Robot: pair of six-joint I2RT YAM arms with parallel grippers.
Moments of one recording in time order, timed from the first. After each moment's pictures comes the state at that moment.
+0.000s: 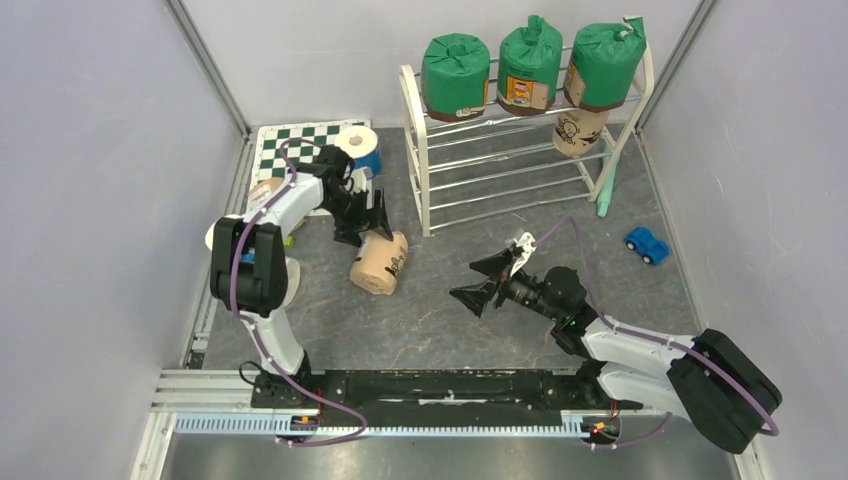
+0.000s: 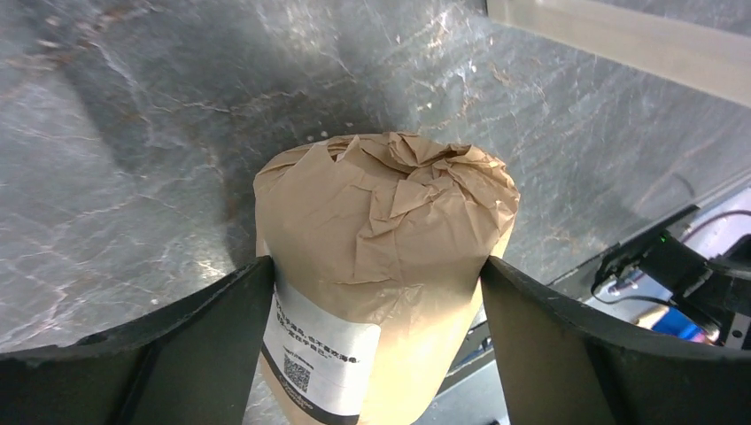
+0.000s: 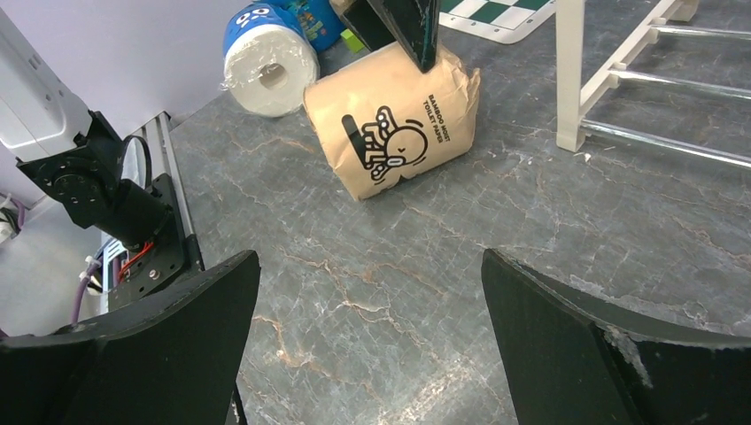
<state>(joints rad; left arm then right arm) -0.20 1.82 1.37 -0.86 0.45 -0.20 0.69 1.07 0.18 0.87 -0.36 0.35</state>
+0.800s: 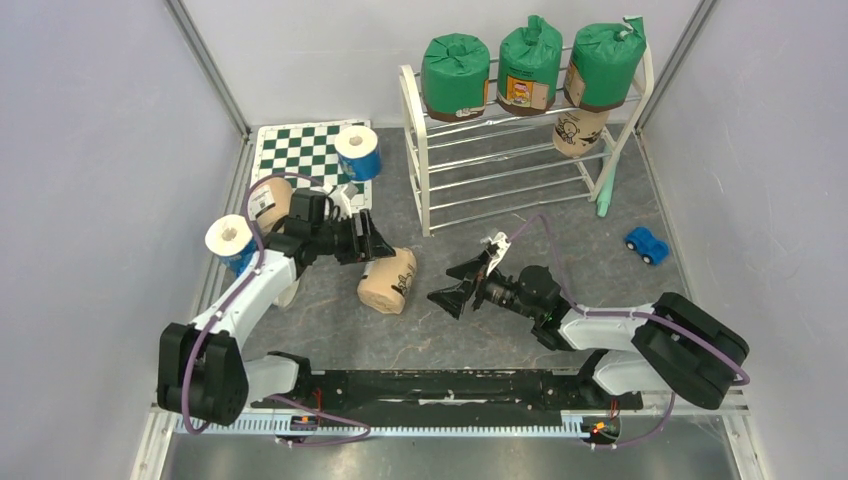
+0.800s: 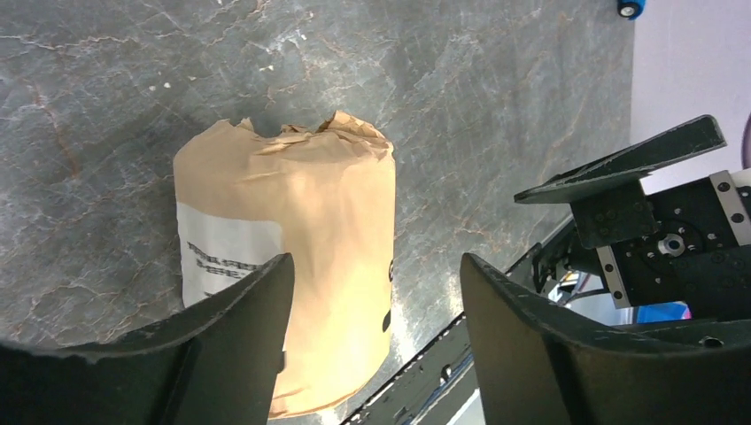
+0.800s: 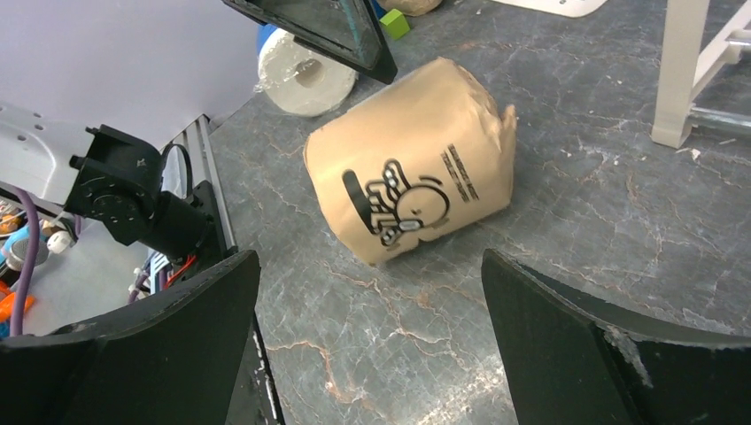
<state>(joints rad) -0.22 1.22 0.79 -0.37 0.60 -0.41 0.83 1.30 0.26 1.02 -0.27 0.45</state>
